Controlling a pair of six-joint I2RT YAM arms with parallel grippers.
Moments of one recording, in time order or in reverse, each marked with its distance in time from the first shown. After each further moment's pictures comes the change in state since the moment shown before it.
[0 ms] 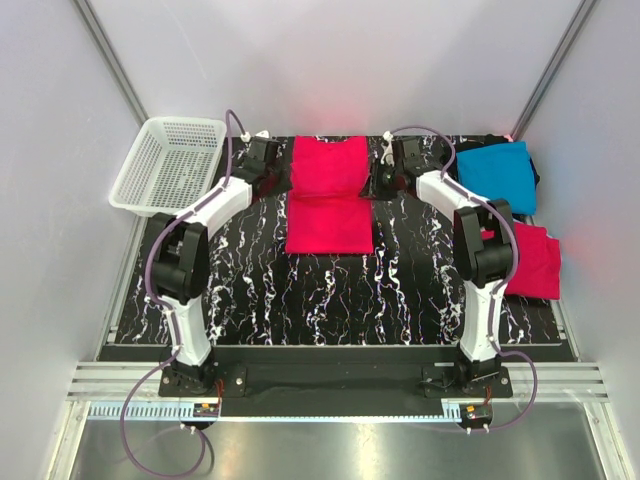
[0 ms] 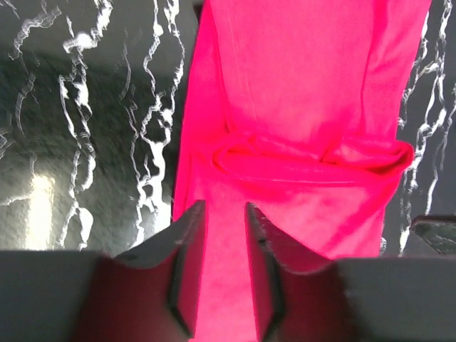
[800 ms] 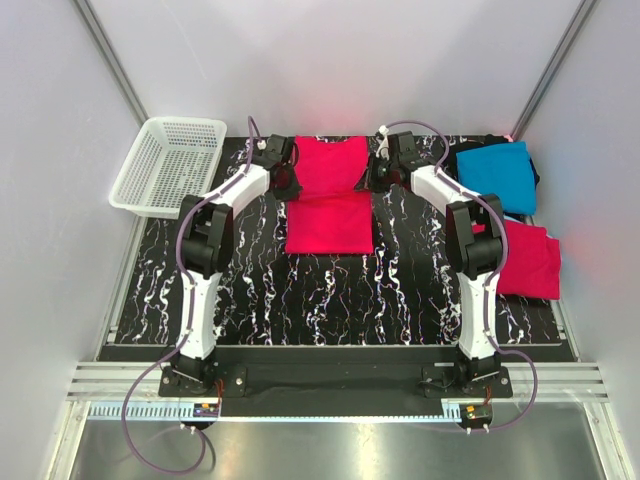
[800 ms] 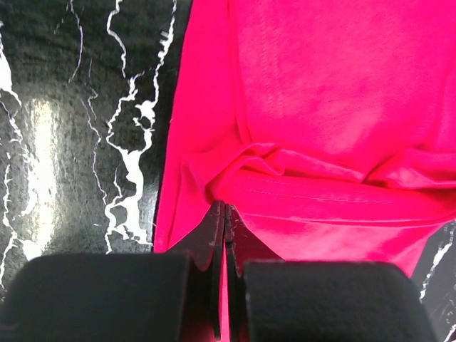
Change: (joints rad) left arm -0.002 0.317 0.336 -0.262 0.077 -0.052; right arm 0.000 0.093 0.130 0.025 -0.060 0.037
